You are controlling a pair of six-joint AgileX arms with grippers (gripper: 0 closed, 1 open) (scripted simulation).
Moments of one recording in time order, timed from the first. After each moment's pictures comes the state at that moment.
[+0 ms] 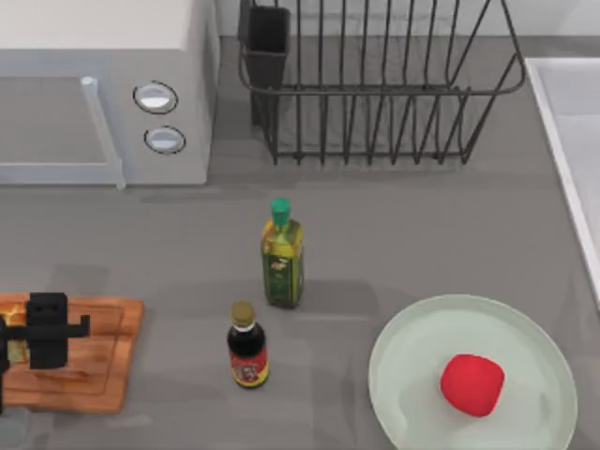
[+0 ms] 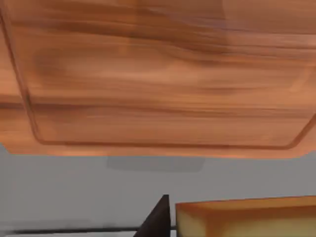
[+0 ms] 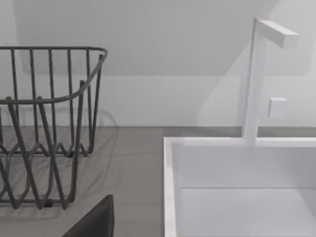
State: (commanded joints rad) left arm -0.15 1.03 0.44 -0.42 -0.15 3.00; right arm 0.00 0.00 0.00 0.00 0.00 0.00
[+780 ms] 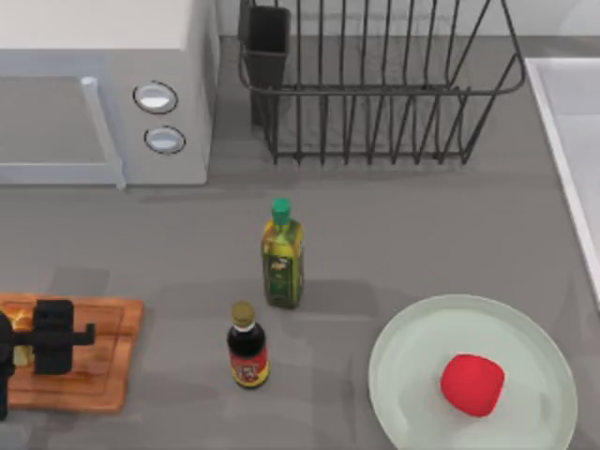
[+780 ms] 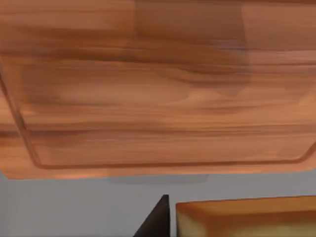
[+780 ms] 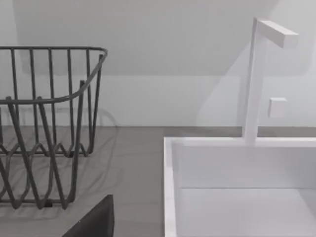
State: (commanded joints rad) left arm -0.14 1.08 0.41 -0.35 -0.15 3.04; right arm 0.00 0.00 0.00 0.00 0.00 0.00
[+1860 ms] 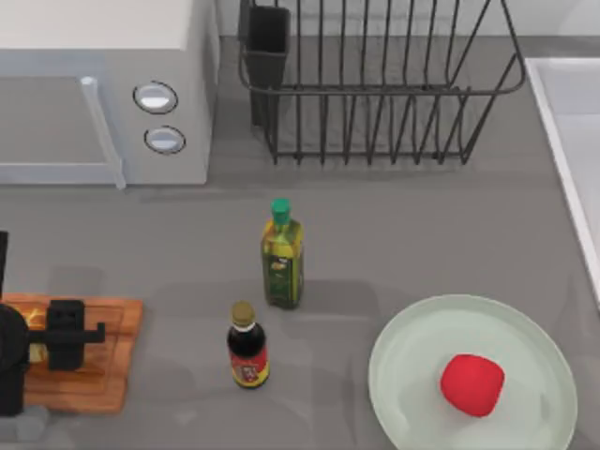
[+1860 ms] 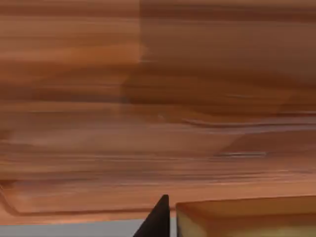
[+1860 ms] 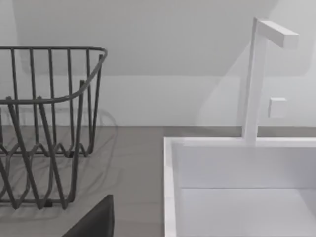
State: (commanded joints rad) left arm -0.12 1.26 0.36 -0.11 -0.14 3.06; right arm 0.00 0.00 0.00 0.00 0.00 0.00
